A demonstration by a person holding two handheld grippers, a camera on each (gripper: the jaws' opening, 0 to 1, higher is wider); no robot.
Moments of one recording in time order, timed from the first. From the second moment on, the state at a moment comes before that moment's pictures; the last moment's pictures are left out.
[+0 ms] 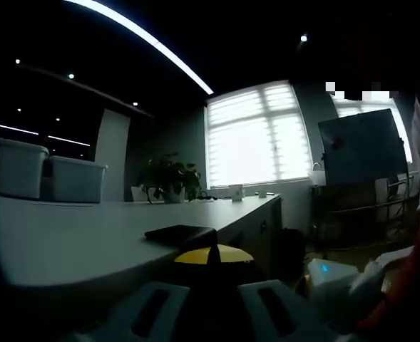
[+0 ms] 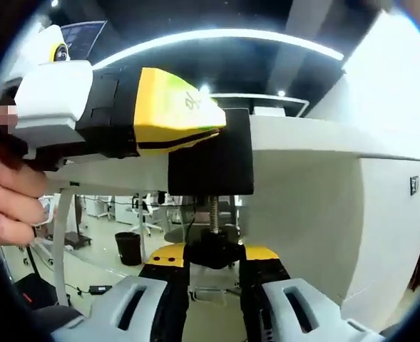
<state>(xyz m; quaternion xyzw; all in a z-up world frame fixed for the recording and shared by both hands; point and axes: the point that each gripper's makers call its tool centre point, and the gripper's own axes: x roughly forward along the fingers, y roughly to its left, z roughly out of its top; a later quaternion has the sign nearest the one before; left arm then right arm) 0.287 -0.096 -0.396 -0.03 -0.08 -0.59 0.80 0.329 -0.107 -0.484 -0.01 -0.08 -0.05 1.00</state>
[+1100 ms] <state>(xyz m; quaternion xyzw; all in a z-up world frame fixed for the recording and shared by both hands) 0.286 -0.100 -0.399 -0.02 -0.07 -0.60 0.80 0.307 -0.116 -0.510 0.03 -0.05 0.02 1.00</state>
